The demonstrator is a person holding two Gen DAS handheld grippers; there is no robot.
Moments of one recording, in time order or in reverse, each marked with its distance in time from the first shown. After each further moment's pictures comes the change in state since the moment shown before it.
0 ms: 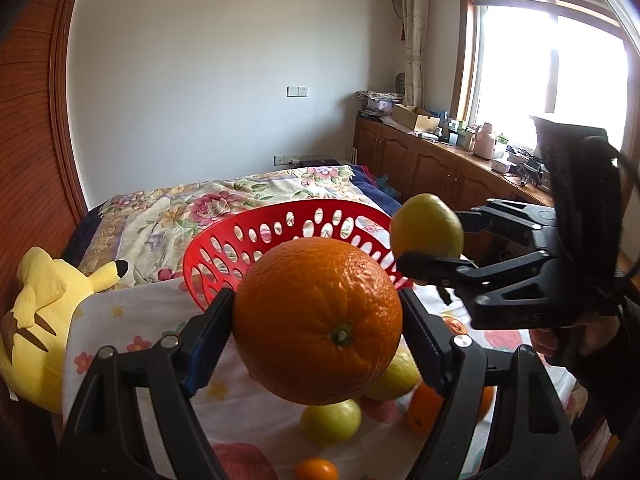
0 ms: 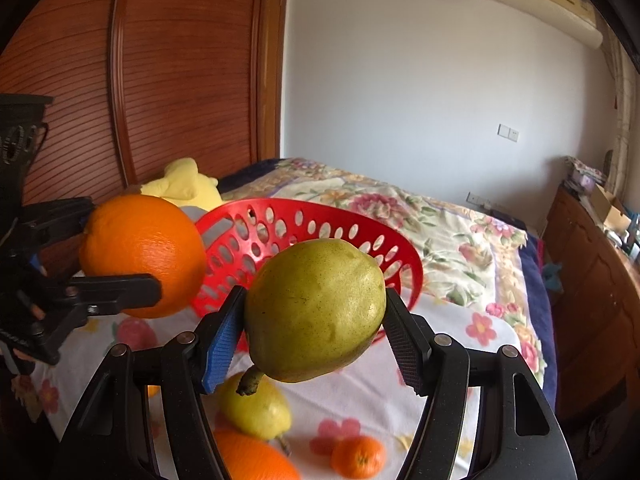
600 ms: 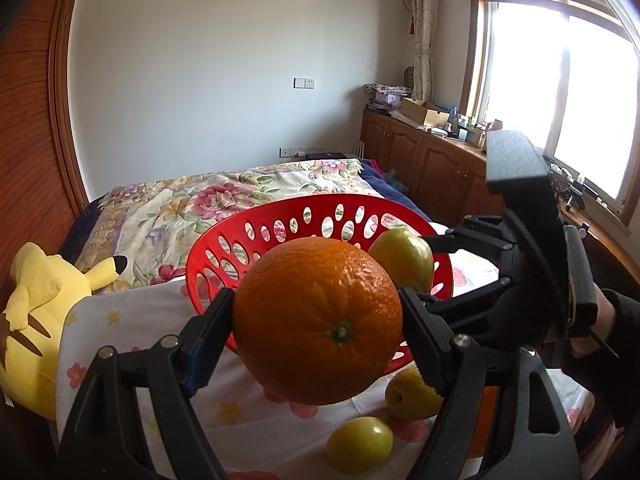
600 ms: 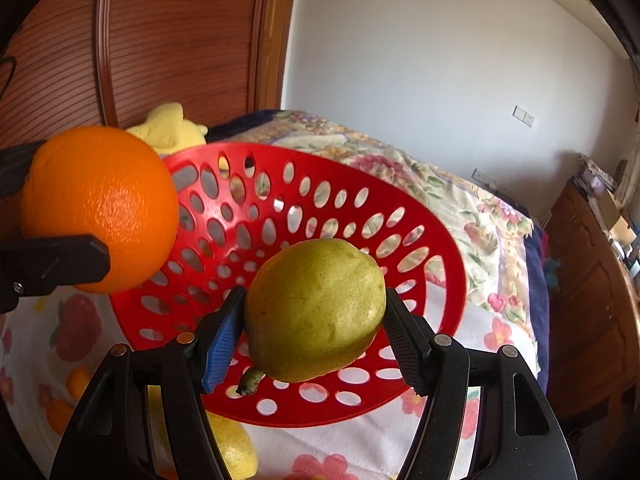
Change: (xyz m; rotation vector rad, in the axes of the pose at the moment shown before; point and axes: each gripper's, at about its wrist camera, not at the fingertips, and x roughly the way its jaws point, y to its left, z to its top) left arm 0.034 0.018 0.005 -0.015 0.024 0.008; right arm 0.082 -0.002 -0.006 -0.082 0.167 -0.022
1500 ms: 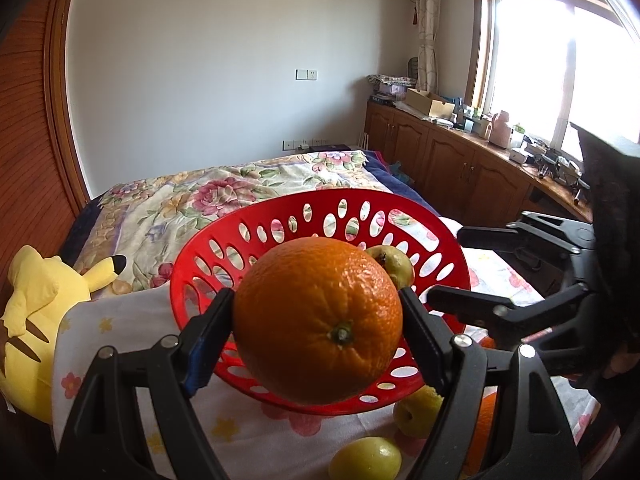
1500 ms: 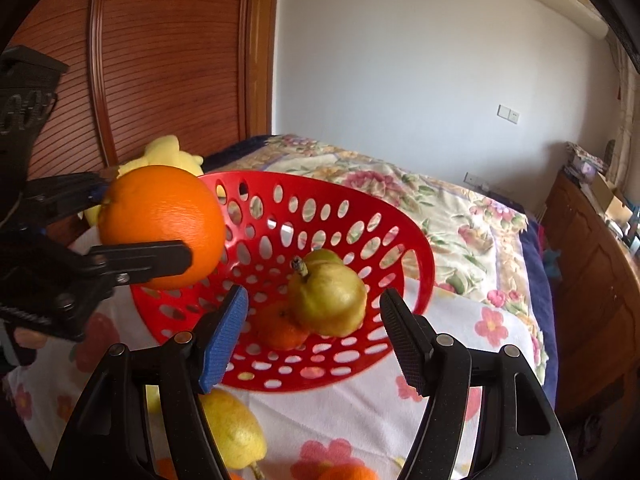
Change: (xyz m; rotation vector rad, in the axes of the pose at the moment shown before) left arm 0.028 -0.002 0.007 0.013 0.035 0.022; right arm -0.040 -0.011 -0.011 0.090 -0.103 -0.005
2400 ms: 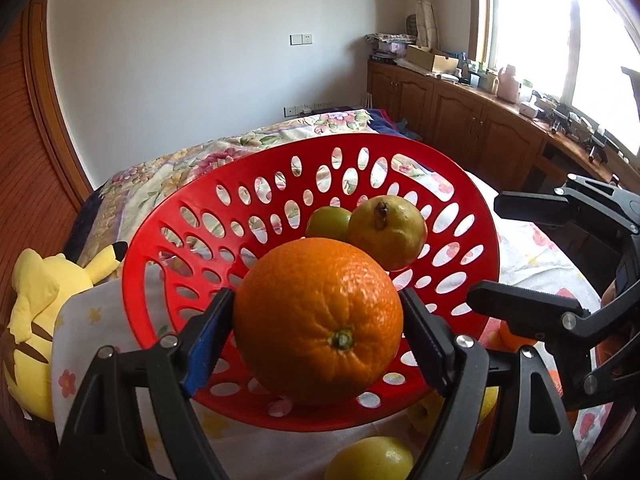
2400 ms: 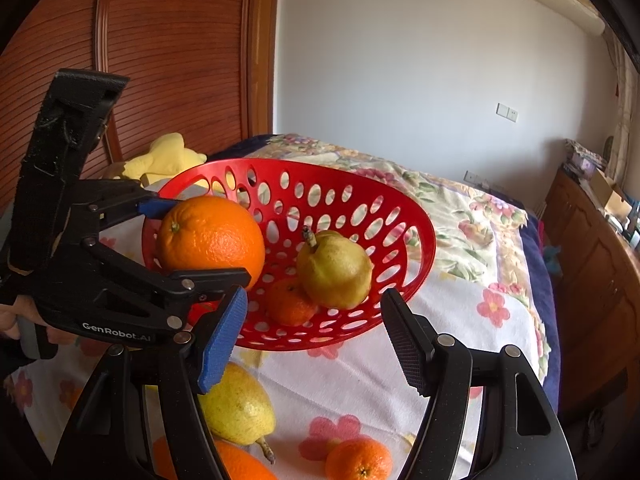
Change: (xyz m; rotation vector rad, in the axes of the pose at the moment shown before) left arm 0.042 -0.021 -0.010 0.074 0.136 0.056; right arm -0.008 0.004 -0.018 0.009 -0.004 0.009
